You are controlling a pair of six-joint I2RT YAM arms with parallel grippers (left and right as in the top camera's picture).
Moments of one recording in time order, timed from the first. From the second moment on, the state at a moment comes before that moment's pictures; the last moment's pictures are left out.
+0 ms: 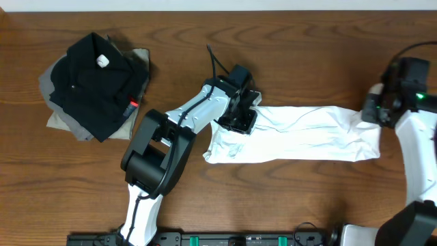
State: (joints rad) left arm -0.58 2.14 1.48 -0.75 0.46 -0.15; right arm -0.22 1.50 1.18 -0.87 0.14 -0.02
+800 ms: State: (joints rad) left arm -0.56 2.14 1.48 -0.75 0.46 -0.17; right arm 0.21 1.81 1.18 -0.86 -0.02 -0.08
